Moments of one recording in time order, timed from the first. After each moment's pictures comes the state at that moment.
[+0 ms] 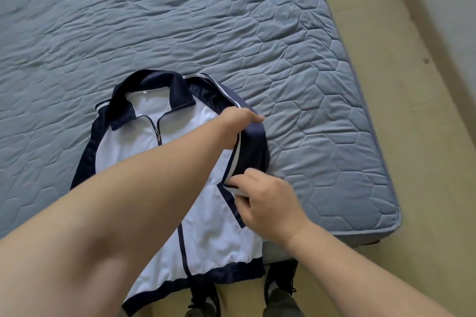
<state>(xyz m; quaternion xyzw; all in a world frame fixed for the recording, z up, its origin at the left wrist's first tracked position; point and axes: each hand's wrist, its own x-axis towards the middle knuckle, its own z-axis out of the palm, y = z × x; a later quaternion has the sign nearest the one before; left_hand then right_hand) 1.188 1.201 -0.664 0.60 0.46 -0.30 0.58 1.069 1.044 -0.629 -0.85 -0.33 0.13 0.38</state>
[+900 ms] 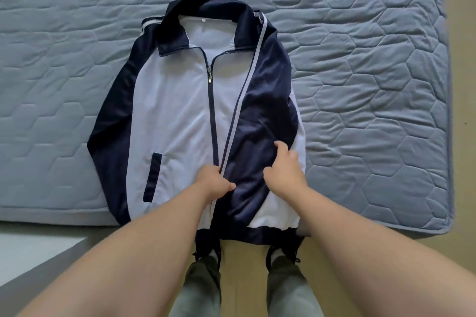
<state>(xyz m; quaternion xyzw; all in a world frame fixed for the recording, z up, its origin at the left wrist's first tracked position) 0.905 1.293 -0.750 0.68 0.49 -0.37 0.40 1.012 1.138 -0.744 -0.87 -0.04 0.45 0.20</state>
